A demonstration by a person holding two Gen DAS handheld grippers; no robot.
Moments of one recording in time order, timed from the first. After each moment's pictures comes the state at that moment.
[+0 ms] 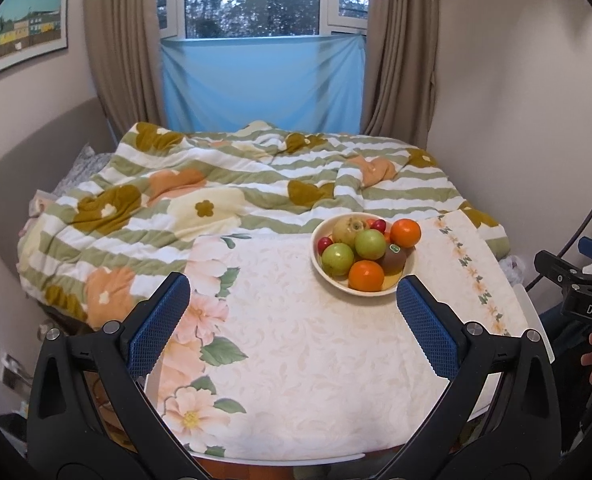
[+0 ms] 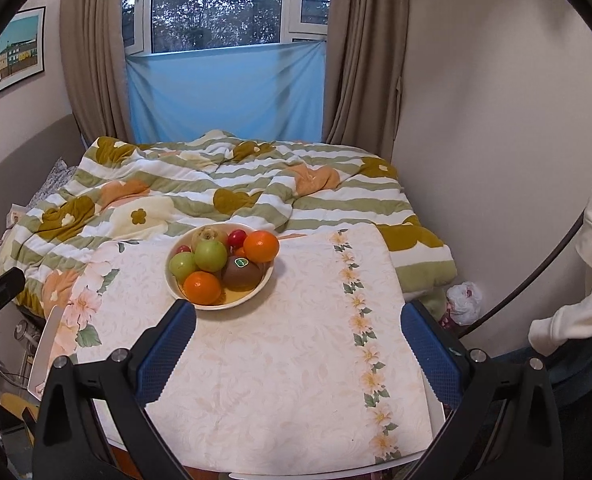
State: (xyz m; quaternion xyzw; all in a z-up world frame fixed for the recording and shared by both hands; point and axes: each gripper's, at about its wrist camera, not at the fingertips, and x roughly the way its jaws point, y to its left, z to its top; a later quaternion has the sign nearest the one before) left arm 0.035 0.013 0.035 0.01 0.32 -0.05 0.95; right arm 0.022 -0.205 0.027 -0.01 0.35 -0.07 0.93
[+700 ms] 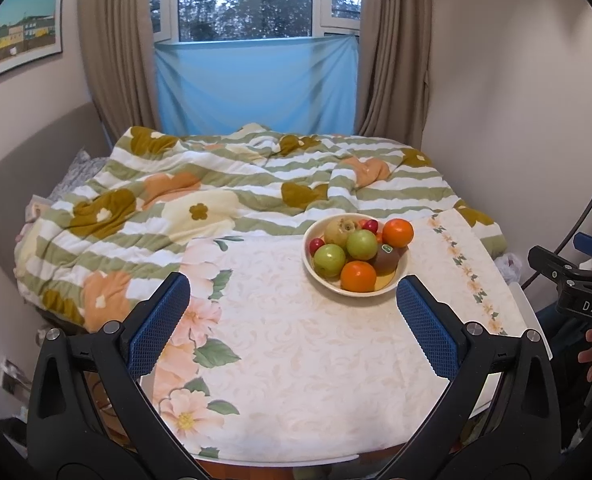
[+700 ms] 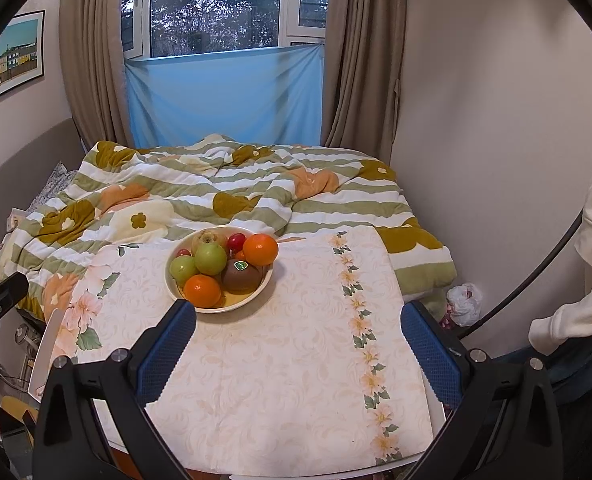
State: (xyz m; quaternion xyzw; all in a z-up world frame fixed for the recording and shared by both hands) left arm 0.034 0.004 0.034 0.02 0.32 -0.06 0.95; right arm 0.020 -0.204 0.029 -0.01 0.35 -0.07 0.93
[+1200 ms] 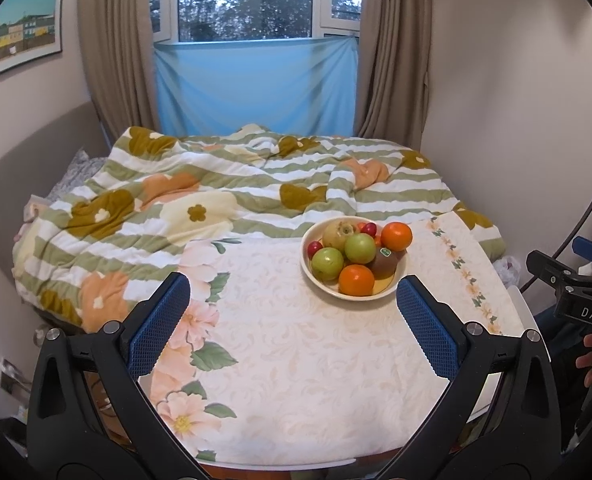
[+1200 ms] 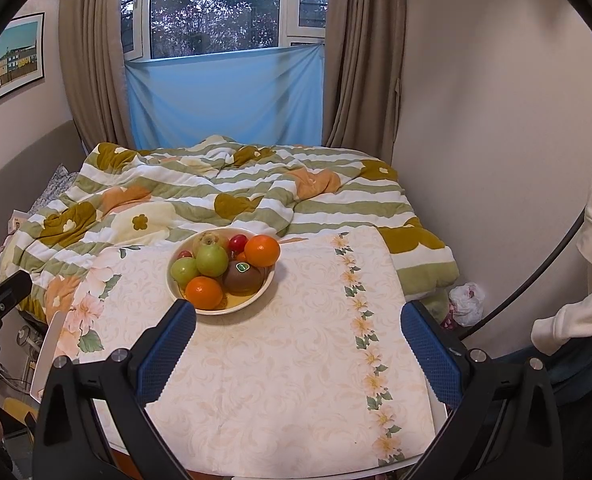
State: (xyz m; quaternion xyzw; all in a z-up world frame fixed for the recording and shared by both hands) left arm 0.037 -0.004 0.034 0.01 0.31 -0.06 0.95; right arm 0.022 -0.204 0.031 -0.01 0.35 -0.07 0.94
